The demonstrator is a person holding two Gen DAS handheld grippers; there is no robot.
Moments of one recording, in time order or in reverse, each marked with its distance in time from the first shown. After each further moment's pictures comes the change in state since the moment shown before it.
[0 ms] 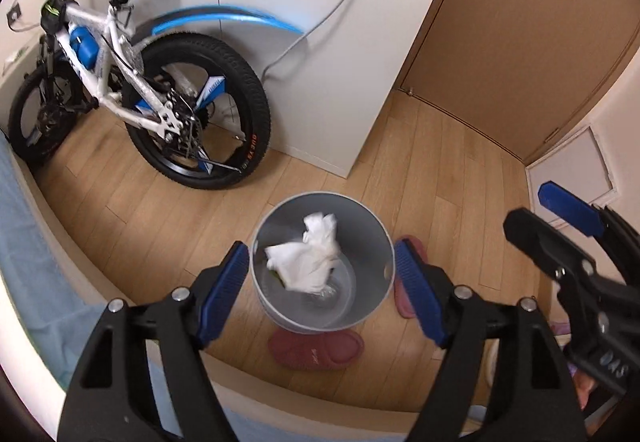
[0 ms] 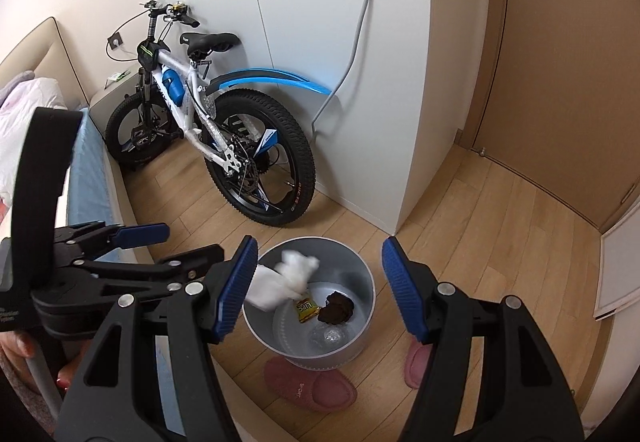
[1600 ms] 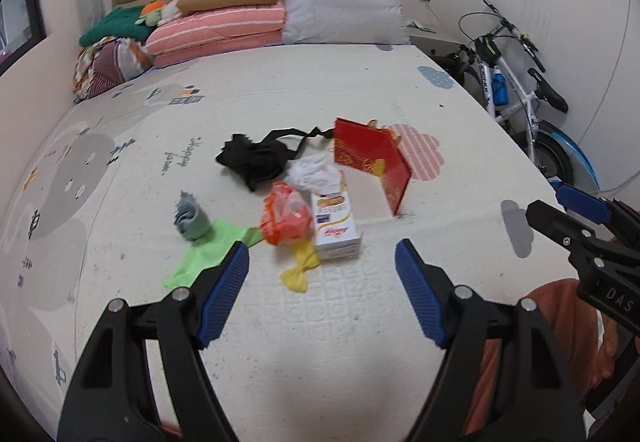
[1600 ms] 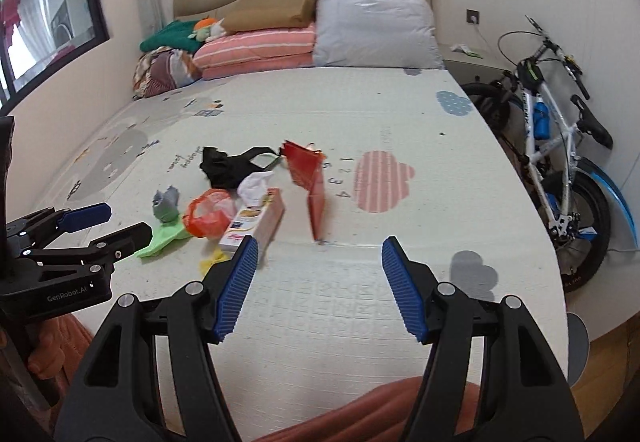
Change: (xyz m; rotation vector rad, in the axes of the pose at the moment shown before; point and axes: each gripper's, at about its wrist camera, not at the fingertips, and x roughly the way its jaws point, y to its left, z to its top) left arm -0.431 0.156 -0.437 -0.860 -0.282 0.779; right arm -0.253 0.427 -0.174 -0.776 0.054 0.750
